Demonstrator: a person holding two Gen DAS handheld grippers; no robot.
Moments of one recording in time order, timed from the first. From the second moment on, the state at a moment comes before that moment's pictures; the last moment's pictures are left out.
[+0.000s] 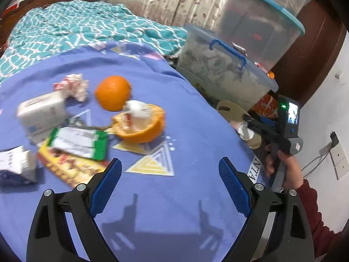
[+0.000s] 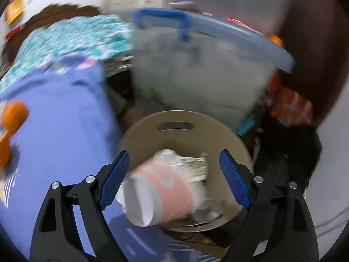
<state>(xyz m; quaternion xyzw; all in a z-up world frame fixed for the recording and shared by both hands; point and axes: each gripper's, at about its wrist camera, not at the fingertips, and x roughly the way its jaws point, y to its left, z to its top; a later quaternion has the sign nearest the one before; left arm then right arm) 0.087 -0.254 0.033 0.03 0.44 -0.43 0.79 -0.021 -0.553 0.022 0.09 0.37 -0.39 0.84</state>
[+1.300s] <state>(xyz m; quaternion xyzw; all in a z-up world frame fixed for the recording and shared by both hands) 0.135 -0.098 0.000 -0.08 0.46 -0.38 0.80 0.210 -0.391 -0.011 0.32 0.49 0.15 0.80</state>
